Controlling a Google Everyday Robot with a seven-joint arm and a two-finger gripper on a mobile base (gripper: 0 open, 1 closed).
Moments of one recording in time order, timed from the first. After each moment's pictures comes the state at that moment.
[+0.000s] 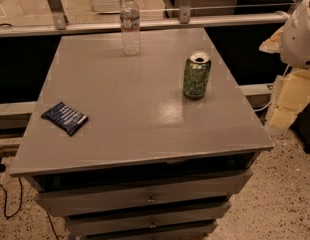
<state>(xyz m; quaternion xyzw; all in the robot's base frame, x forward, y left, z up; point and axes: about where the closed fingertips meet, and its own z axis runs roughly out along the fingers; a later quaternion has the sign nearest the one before) 0.438 -0.217 0.976 -0.60 0.78 -0.03 0.16</state>
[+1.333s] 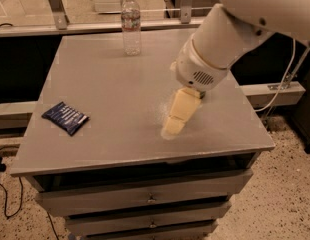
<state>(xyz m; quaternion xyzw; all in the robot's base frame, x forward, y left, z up) 0.483 -0.052 0.911 -0.63 0.74 0.09 0.22</state>
